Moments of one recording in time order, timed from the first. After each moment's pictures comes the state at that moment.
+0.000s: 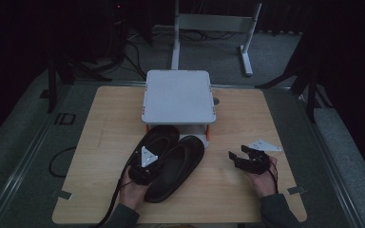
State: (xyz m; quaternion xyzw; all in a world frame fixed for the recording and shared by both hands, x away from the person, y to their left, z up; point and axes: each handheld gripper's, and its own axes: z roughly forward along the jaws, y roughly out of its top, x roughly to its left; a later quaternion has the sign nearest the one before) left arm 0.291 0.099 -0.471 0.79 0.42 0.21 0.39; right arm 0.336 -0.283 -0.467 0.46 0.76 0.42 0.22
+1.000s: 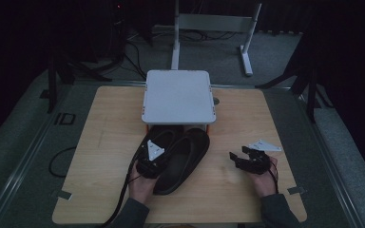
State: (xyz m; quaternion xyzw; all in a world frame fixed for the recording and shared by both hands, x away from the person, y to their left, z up) left arm 0.306 0.076 -0.462 0.77 0.44 0.23 0.41; right arm 0.339 -0.287 -0.473 0.46 0.76 0.41 0.22
